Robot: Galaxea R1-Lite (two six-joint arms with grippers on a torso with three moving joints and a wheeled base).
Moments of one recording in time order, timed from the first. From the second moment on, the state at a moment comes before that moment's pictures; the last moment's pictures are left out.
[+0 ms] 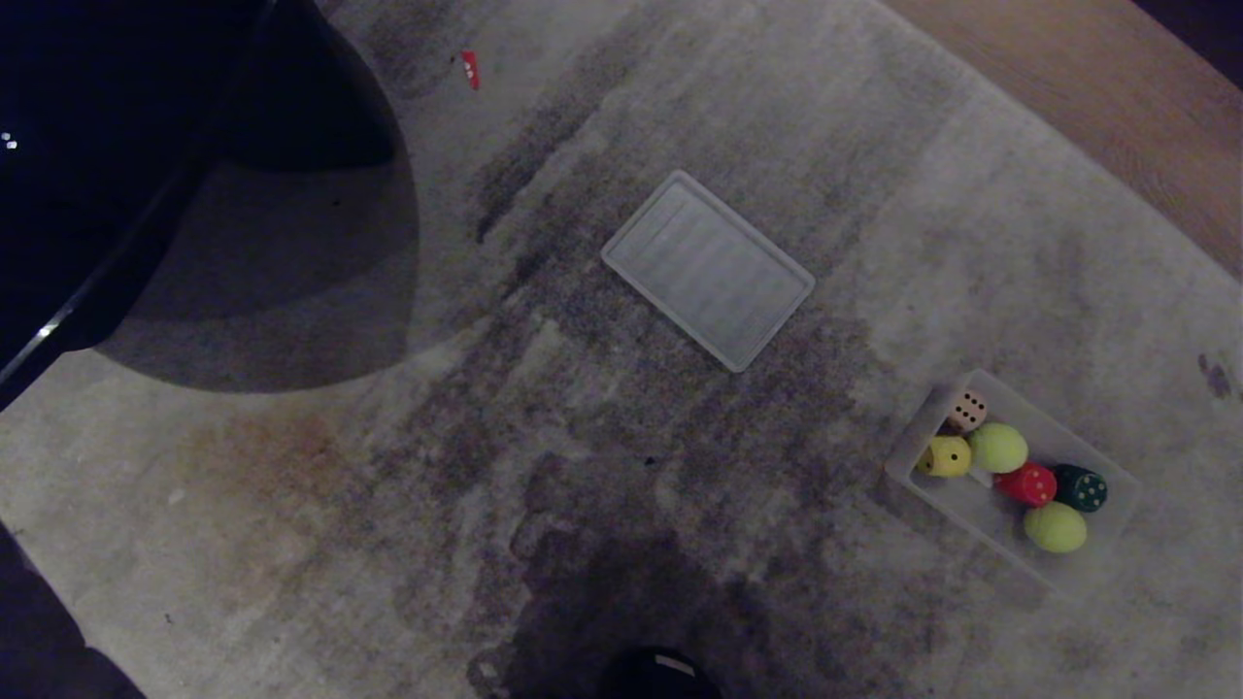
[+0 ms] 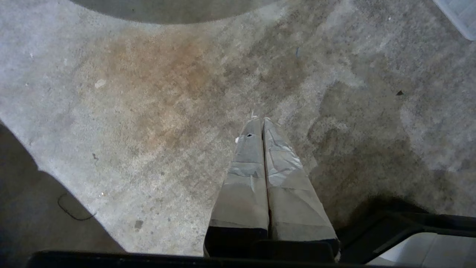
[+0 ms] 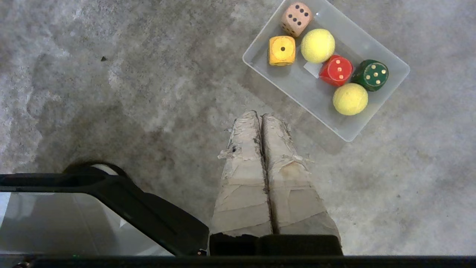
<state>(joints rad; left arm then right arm) -0.01 0.00 0.00 0.00 0.05 -0.04 0.01 0.00 -0.03 0.09 0.02 0.00</state>
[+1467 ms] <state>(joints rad) -0.01 0.00 0.00 0.00 0.04 -0.03 0.01 0.00 -0.03 0.09 0.02 0.00</state>
